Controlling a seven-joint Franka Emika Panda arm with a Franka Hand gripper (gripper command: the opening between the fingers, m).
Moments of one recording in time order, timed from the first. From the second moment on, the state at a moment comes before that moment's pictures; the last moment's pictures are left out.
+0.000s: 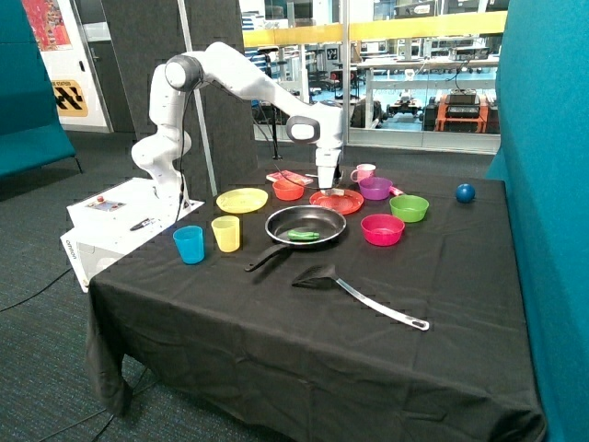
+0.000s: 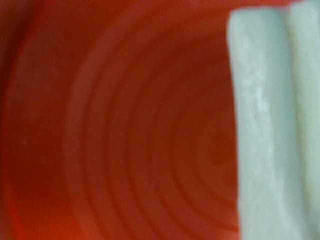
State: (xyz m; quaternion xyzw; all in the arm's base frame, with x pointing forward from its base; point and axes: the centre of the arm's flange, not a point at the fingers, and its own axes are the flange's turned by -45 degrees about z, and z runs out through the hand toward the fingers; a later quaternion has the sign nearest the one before) arm 0.624 0.105 0.320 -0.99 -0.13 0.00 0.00
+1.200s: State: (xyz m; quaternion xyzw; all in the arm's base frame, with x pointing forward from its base) arm 0.629 0.116 0.317 -0.99 -0.14 0.00 0.00
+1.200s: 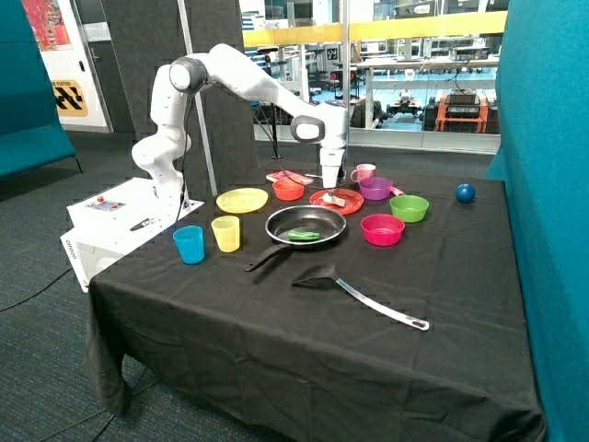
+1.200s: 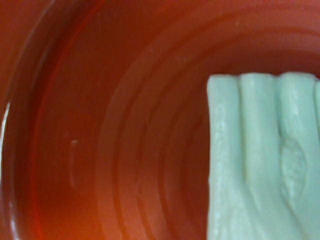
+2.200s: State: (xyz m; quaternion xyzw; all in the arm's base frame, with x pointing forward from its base) arm 0.592 0.064 0.372 -0.99 -0.16 0.00 0.00
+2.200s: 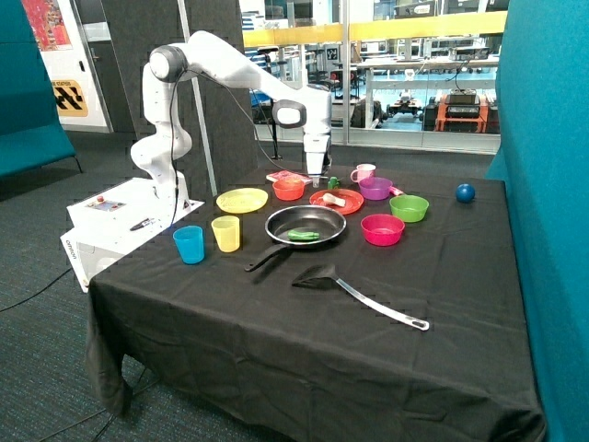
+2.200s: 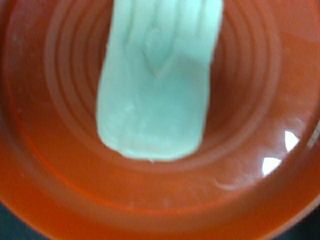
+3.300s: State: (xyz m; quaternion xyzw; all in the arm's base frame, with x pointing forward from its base) arm 0.575 -0.050 0.381 -0.99 -0.11 0.00 0.00
